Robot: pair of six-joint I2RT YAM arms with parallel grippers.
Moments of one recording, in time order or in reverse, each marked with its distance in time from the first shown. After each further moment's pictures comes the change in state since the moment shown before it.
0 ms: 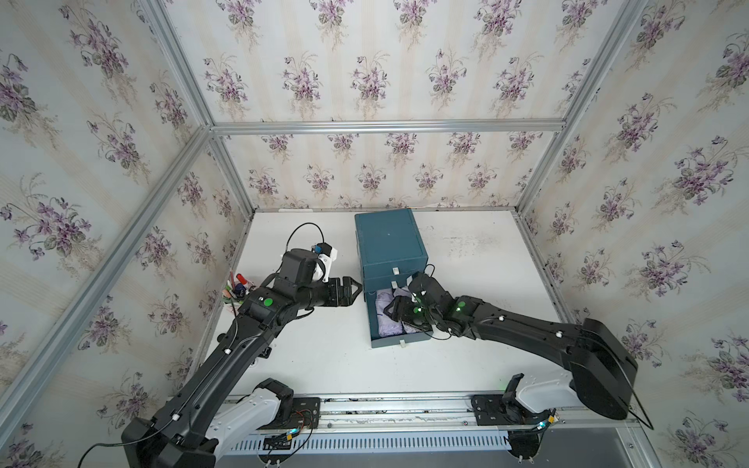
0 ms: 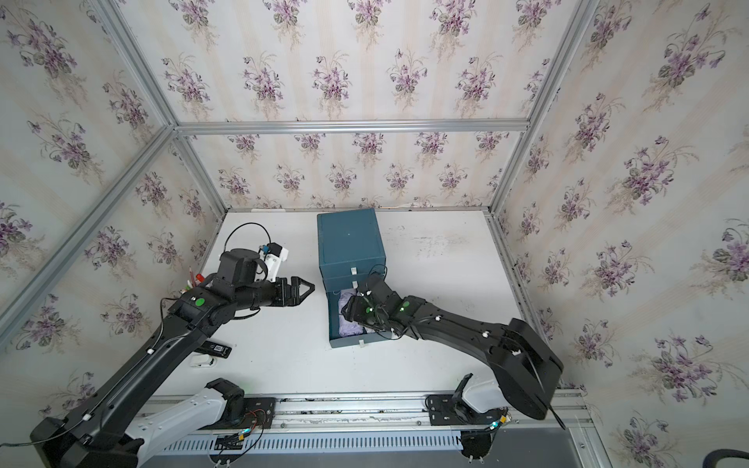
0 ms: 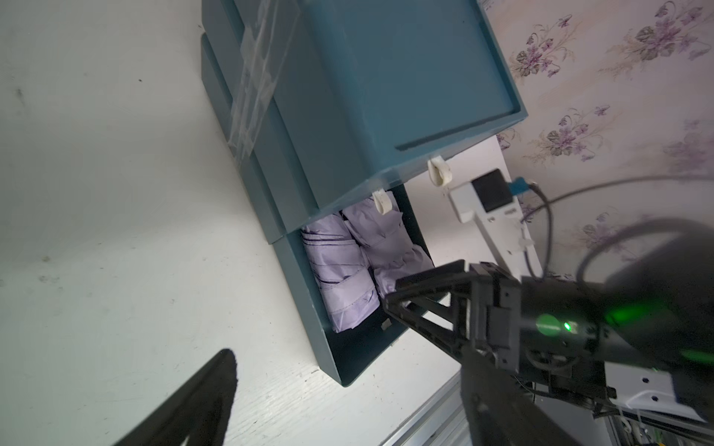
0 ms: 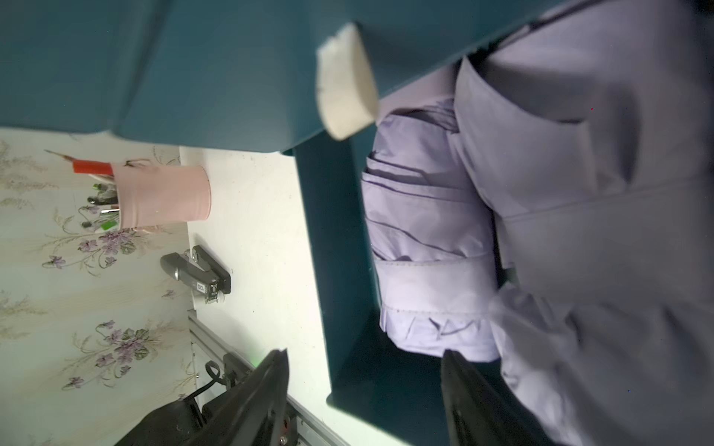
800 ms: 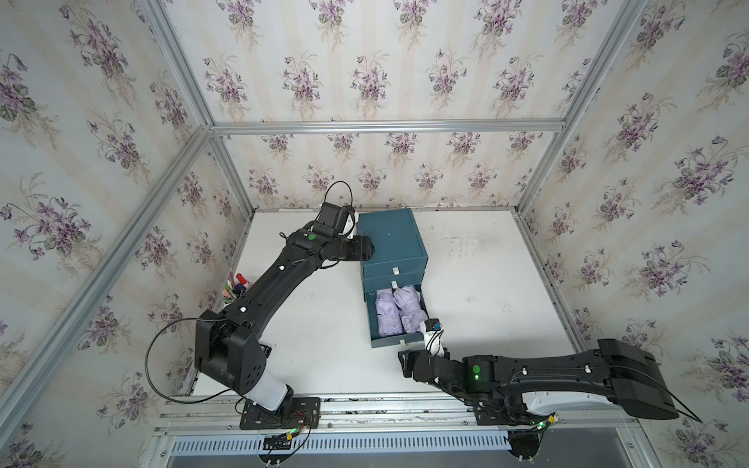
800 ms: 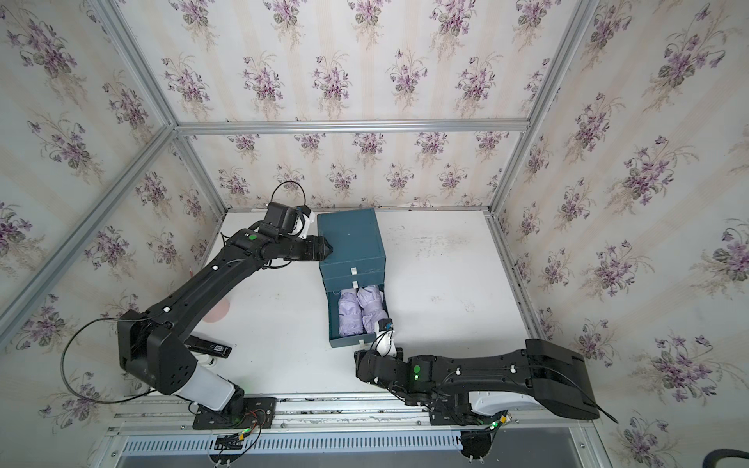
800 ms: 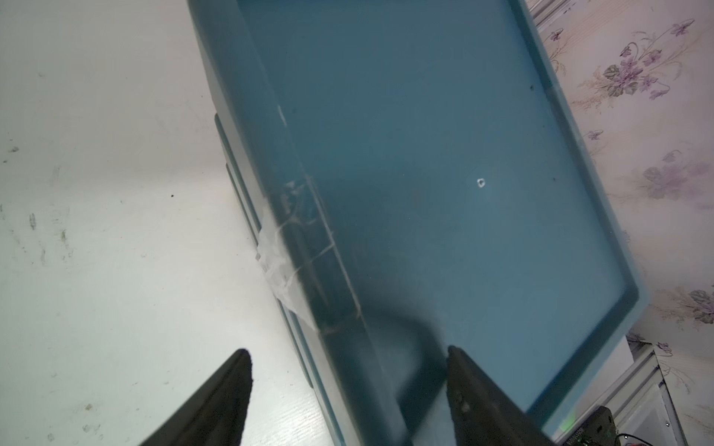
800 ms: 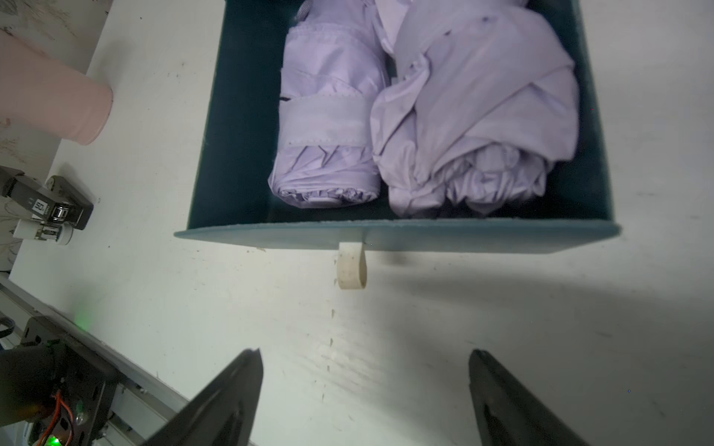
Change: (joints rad) left arm 0.003 0.553 0.421 0.021 -0.102 0.092; right arm 0.507 -0.205 -0.361 0.050 0.607 0.101
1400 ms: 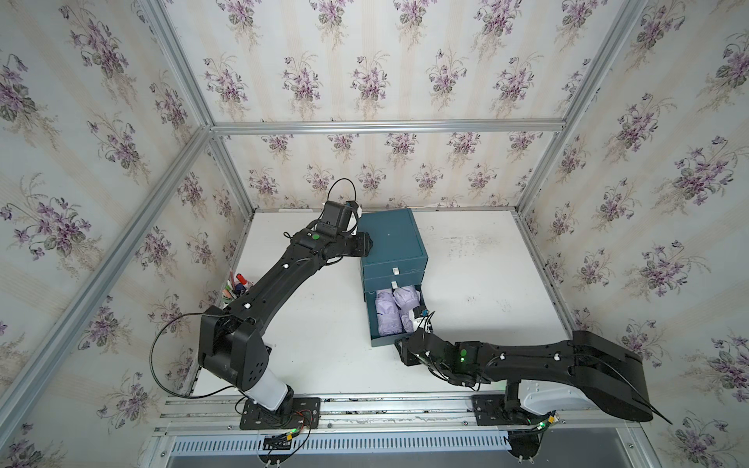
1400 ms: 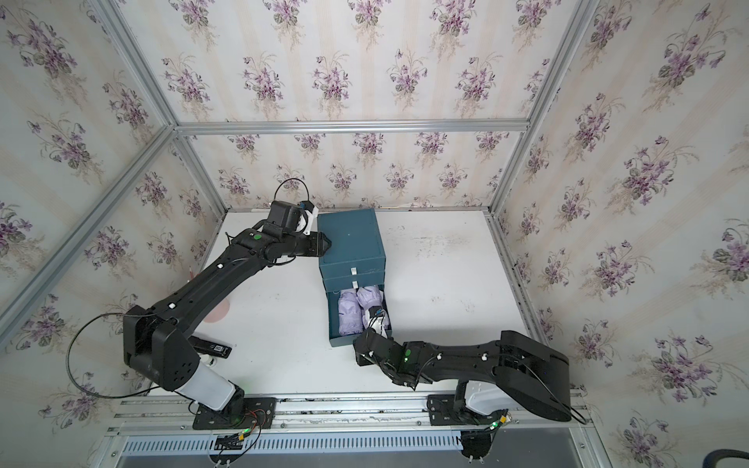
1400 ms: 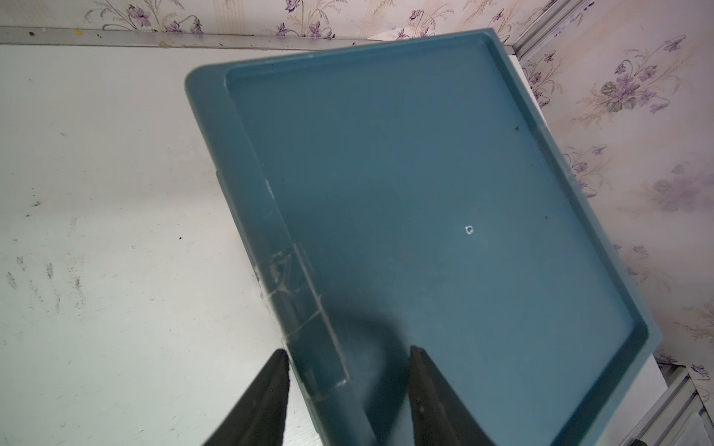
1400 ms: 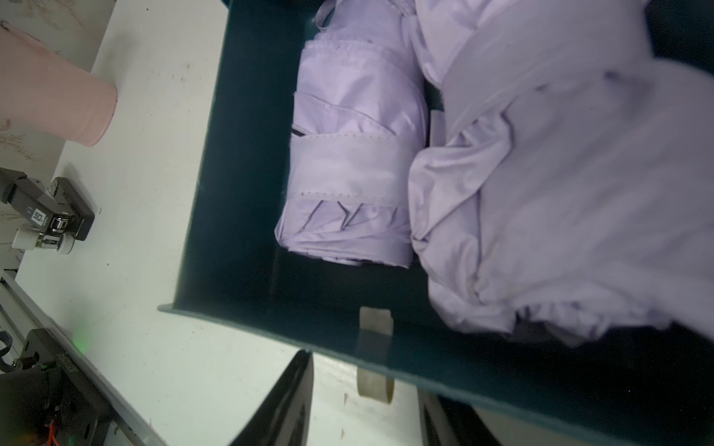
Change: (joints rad) left arm -0.008 0.026 0.009 0.064 -0.050 0.035; right arm -0.210 0.161 0.014 0.230 -0.196 -0.201
